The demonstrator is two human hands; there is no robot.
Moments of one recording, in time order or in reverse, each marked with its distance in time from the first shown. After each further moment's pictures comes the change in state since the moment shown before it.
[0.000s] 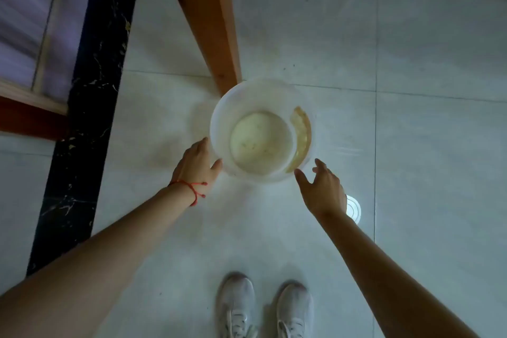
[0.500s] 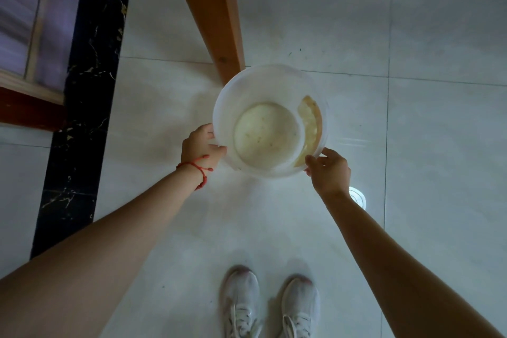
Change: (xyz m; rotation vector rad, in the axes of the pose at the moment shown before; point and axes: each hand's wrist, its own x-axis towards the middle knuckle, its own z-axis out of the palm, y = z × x) left_hand 0.019 0.006 0.009 -0.429 0.116 -0.178; right_hand 0.026 0.004 0.016 0.455 0.069 0.133
